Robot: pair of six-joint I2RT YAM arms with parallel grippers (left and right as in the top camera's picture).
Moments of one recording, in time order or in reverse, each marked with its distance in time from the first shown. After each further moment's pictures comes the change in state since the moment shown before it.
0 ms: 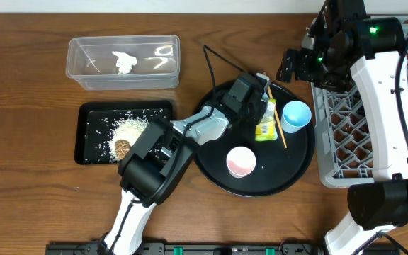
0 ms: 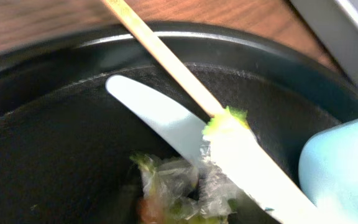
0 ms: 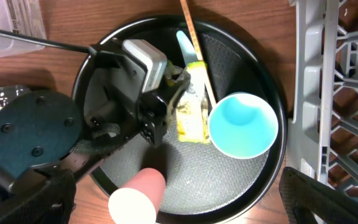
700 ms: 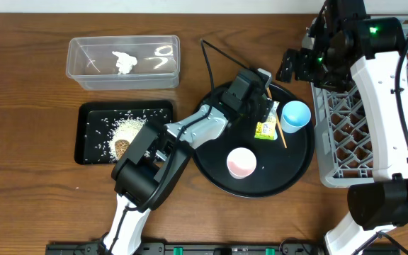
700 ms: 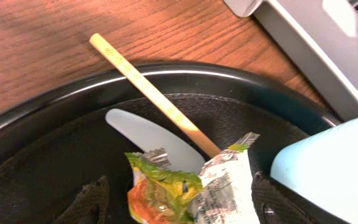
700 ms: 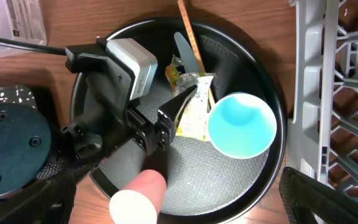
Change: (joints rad) left arm -0.001 -0.058 -0.002 -0.005 -0.008 0.023; right arm 0.000 0.000 0.000 0.000 0.000 0.000
